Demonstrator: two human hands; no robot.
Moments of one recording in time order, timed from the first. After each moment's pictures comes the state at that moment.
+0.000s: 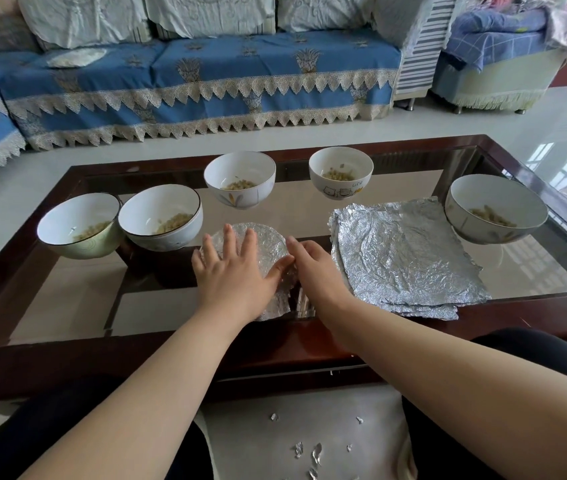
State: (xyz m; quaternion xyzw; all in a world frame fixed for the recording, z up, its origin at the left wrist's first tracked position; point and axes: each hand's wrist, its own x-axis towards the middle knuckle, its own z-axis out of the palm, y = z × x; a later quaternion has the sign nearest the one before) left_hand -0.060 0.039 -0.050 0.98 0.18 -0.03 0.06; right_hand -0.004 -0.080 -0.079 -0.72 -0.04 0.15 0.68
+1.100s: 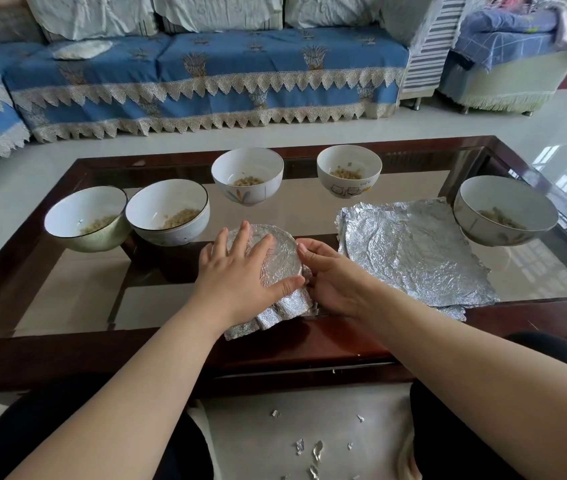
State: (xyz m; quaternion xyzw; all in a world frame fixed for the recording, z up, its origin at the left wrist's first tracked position) left_hand -0.072 0.058 -0.042 0.99 0.09 -0.07 0.06; right_hand 0.014 -0.097 -0.090 -0.49 -0.03 0.36 0.79
